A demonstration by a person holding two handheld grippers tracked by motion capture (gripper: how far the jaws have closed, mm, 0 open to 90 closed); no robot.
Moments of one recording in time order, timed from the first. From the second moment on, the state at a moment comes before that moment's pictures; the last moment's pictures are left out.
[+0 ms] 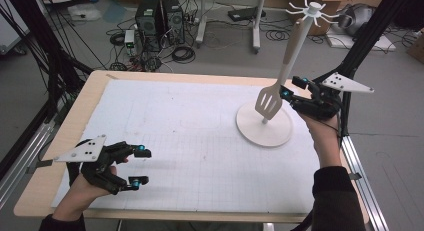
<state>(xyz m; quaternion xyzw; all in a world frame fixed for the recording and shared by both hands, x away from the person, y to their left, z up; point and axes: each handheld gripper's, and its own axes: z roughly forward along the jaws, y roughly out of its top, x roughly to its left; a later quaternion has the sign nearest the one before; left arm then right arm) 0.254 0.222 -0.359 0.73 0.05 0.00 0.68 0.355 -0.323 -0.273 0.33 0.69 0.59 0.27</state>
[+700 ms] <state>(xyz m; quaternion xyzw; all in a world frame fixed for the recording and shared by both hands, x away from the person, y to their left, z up) 0.266 0.228 -0.376 0.73 0.09 0.02 0.68 0.288 -0.308 -0.355 0.25 0.73 0.61 0.17</state>
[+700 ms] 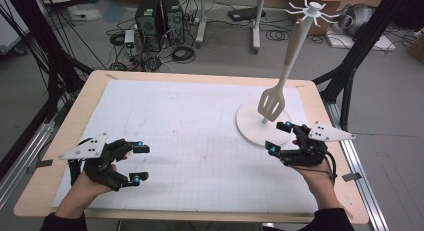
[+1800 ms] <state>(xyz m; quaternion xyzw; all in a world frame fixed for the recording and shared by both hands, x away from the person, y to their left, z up) 0.279 0.253 -0.403 0.72 0.17 0.09 0.66 0.275 -0.292 -0.416 0.26 0.77 0.57 0.14</state>
